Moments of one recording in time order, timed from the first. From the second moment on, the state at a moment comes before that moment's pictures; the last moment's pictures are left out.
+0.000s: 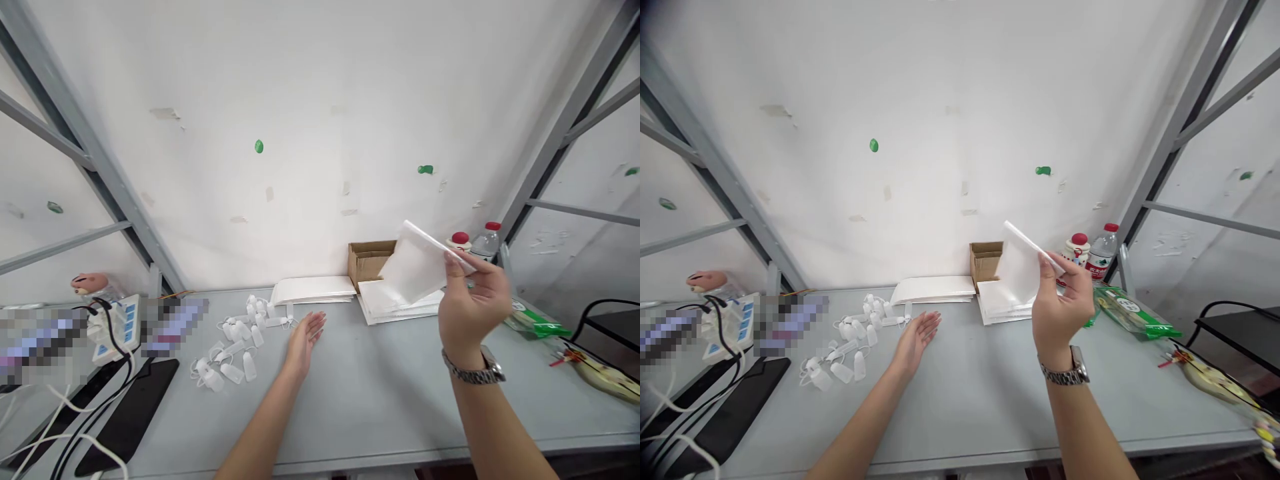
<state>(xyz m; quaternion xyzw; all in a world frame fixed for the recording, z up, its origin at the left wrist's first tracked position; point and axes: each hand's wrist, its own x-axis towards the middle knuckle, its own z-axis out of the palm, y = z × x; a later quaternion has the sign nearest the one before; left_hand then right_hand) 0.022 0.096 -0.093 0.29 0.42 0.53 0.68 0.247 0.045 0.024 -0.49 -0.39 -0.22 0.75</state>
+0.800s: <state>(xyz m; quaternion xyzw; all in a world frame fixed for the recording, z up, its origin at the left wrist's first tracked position) 0.025 0.096 -0.099 0.30 0.44 0.53 0.66 0.270 0.121 -0.097 -0.48 -0.78 -0.24 0.33</state>
